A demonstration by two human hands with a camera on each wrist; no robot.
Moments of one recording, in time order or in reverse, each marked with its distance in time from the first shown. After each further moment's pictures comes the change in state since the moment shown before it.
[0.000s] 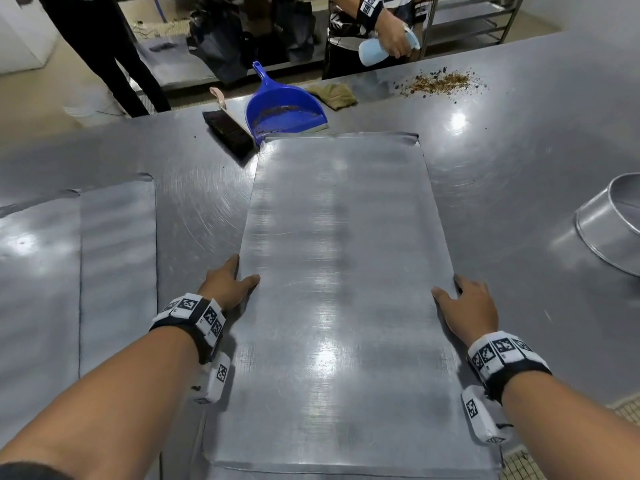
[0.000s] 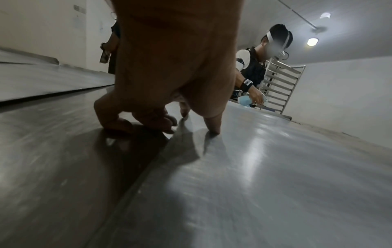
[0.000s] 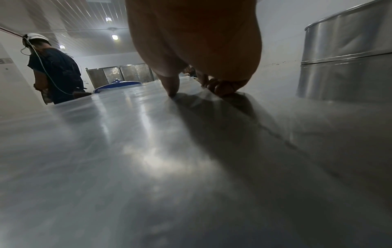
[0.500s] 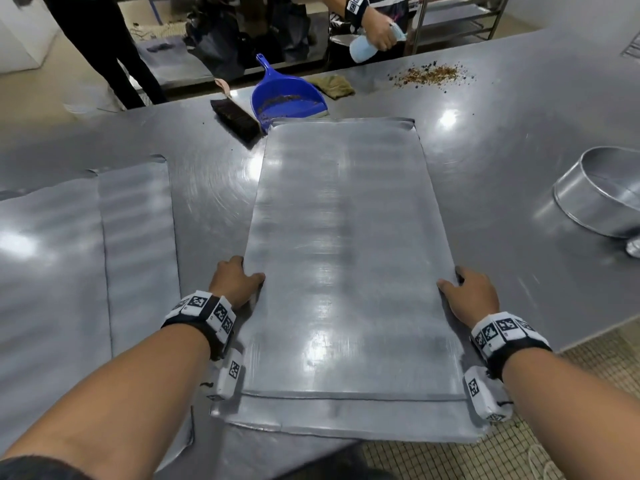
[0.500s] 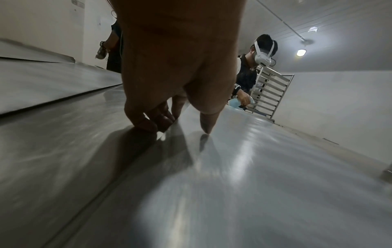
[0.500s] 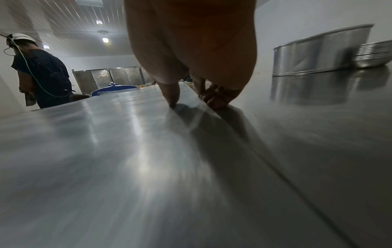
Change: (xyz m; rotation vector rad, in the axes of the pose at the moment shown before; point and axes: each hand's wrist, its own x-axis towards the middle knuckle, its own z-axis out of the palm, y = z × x) left_hand -0.065 -0.034 0.023 0.007 0.096 0.048; right_hand -0.060 0.032 -0.003 -0.018 -0.030 0.007
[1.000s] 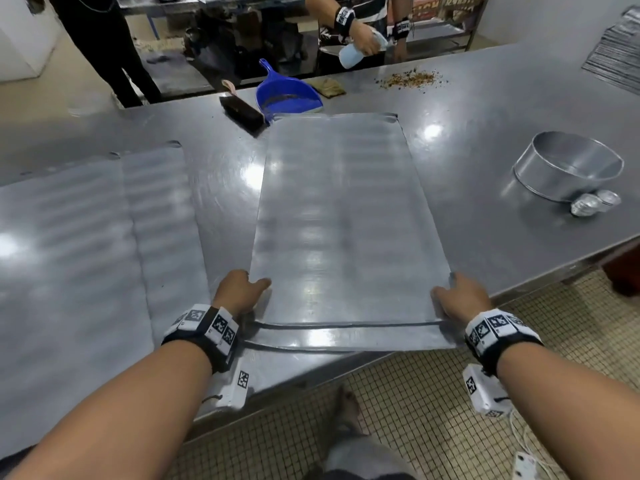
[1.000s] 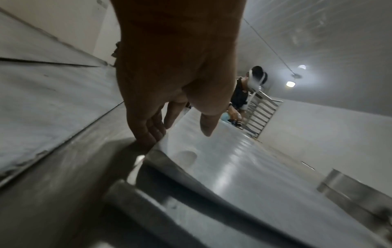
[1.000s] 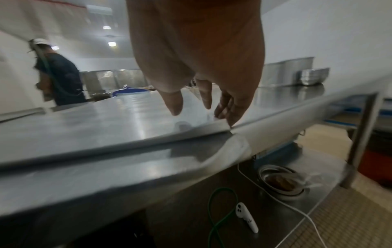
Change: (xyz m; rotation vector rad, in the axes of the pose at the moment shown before) left_hand -0.156 -0.035 0.007 -0.018 0.004 0.000; right_hand -0.148 0.033 -0.013 0.005 -0.061 0.074
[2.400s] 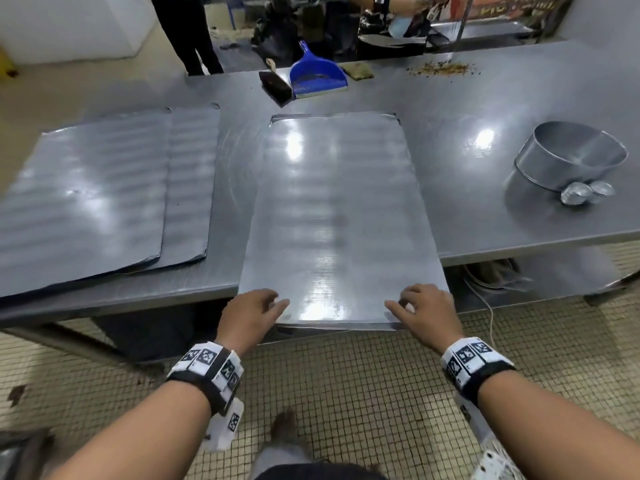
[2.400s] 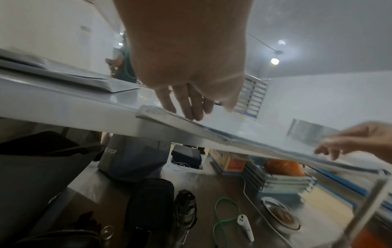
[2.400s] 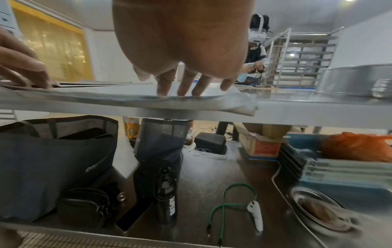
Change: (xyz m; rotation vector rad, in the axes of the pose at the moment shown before) left_hand -0.231 -0.014 0.143 0.082 0.228 0.194; right_hand -0.076 0.142 -0.012 -0.267 -0.022 -0.737
